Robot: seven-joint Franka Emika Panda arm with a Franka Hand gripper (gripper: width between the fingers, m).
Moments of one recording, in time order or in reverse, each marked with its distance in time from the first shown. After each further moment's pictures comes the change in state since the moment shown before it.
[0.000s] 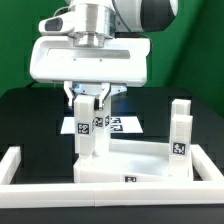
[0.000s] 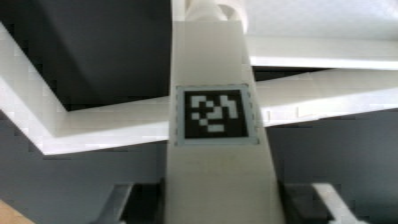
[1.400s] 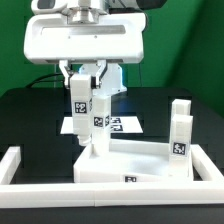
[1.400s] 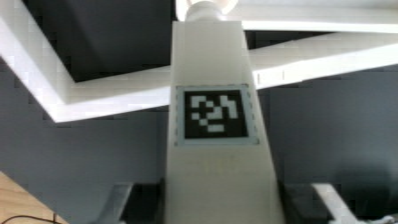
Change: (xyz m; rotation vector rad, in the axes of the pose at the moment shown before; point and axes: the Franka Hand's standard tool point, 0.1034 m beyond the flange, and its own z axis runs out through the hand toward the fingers) arm 0.014 0.005 -0.032 0.037 0.013 0.008
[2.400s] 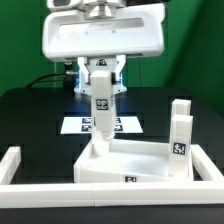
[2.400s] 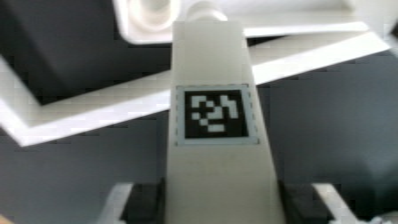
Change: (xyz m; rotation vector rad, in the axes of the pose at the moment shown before) arm 0.006 -0.034 -0.008 0.020 -0.067 0.057
